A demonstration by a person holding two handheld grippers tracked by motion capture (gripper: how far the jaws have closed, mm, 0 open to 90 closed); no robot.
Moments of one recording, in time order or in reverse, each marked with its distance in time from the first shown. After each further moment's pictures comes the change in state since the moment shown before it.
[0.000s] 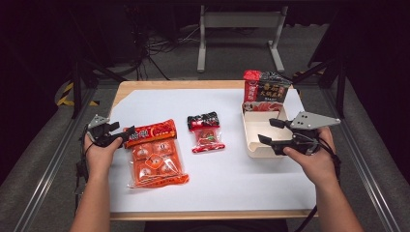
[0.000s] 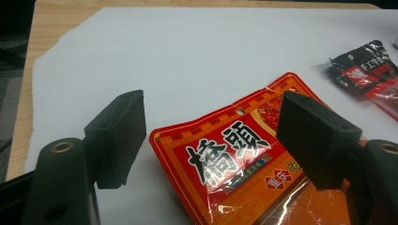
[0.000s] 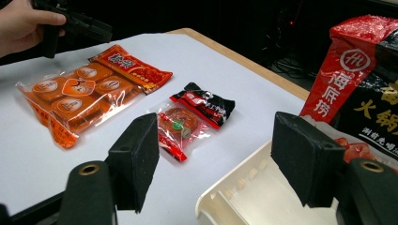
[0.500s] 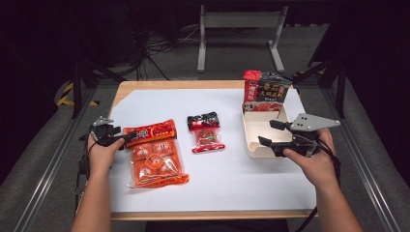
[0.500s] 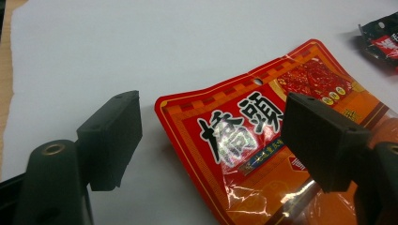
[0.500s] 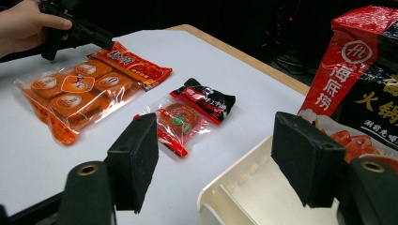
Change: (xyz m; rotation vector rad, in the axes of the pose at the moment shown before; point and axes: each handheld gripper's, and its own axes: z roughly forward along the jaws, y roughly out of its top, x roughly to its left) left arm 0.007 -0.007 0.013 0.120 0.007 -0.038; right arm 0.002 -0.004 0.000 0.009 -0.003 0.009
